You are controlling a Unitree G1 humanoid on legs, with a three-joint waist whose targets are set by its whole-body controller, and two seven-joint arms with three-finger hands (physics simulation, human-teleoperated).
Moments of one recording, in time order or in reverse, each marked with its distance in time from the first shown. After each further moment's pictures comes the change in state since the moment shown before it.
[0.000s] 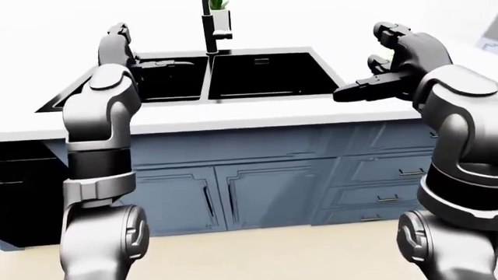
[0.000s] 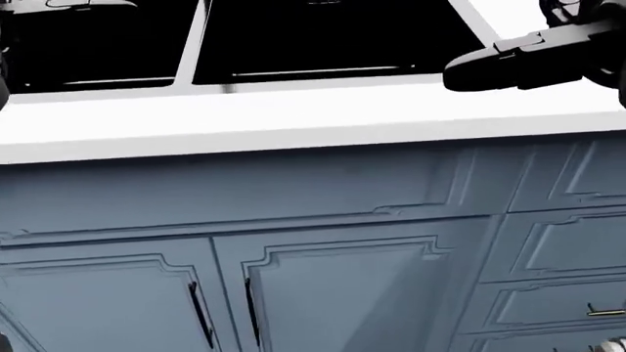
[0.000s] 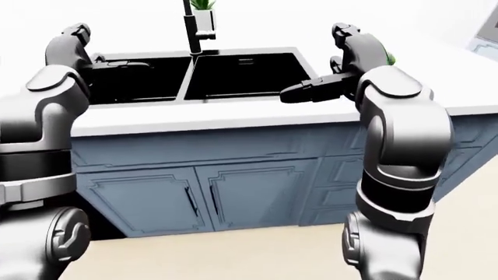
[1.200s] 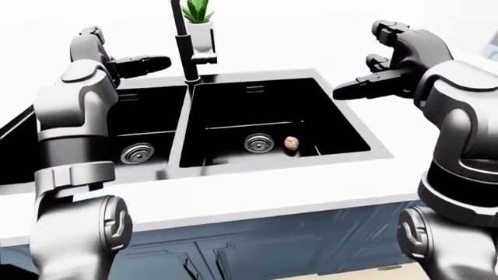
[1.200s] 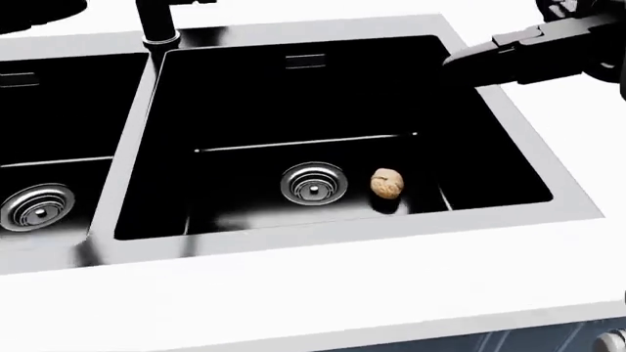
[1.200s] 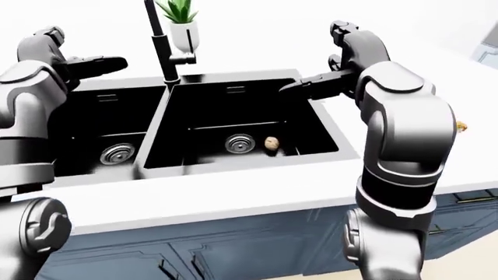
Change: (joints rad) left arm -0.070 0.104 0.030 0.209 -0.032 -0.054 0.015; right arm -0.028 -0.003 0.007 0.007 -0.011 0.032 0.022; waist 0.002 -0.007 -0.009
